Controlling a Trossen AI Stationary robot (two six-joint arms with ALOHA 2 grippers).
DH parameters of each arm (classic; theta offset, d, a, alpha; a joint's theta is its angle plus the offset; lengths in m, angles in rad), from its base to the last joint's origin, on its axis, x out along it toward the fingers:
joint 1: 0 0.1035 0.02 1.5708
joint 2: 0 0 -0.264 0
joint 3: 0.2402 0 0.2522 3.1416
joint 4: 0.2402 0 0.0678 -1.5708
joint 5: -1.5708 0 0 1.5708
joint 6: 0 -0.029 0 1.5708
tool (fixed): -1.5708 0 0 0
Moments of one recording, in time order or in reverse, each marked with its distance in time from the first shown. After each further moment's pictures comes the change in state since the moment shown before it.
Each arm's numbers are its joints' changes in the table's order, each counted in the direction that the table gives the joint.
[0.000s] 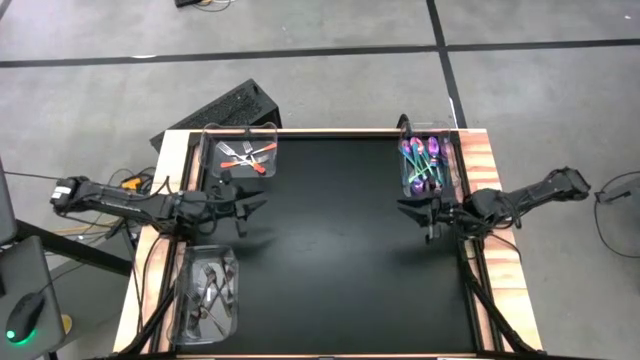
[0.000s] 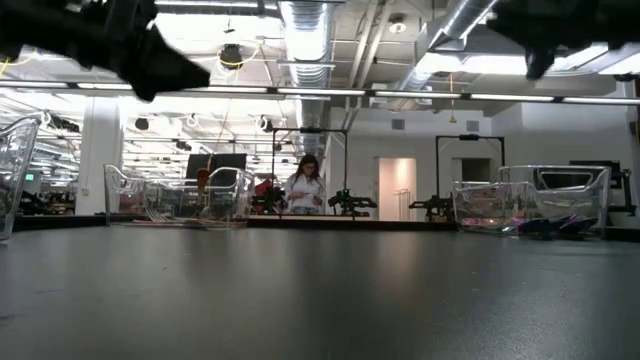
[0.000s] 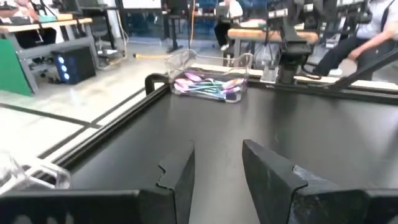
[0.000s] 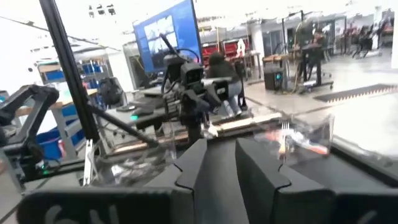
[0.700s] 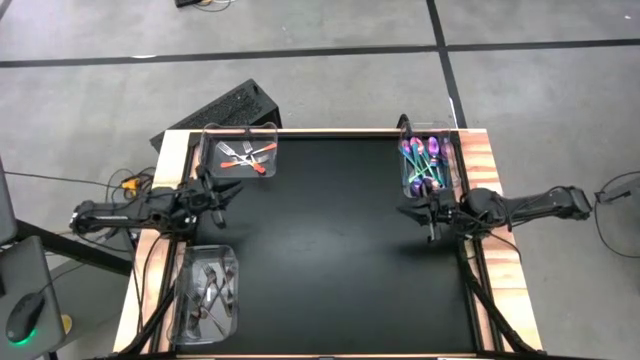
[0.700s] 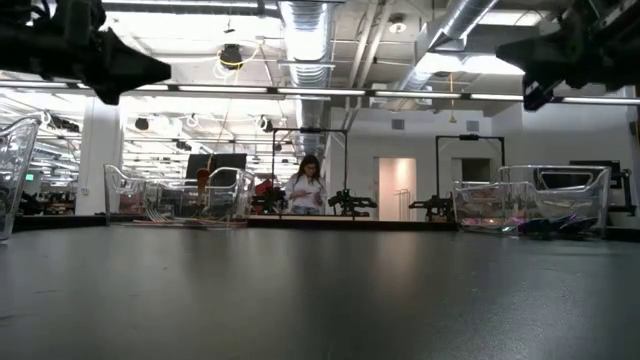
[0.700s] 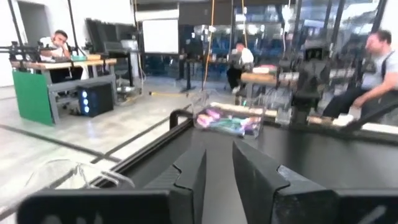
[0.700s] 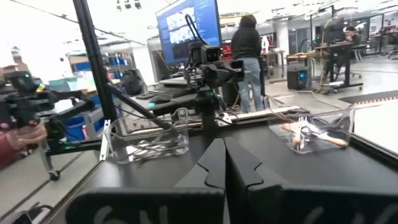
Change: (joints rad) left arm 0.078 0.586 -0.110 0.278 0.019 -0.070; right arm -0.198 0.163 -0.159 0.014 -0.307 -0.002
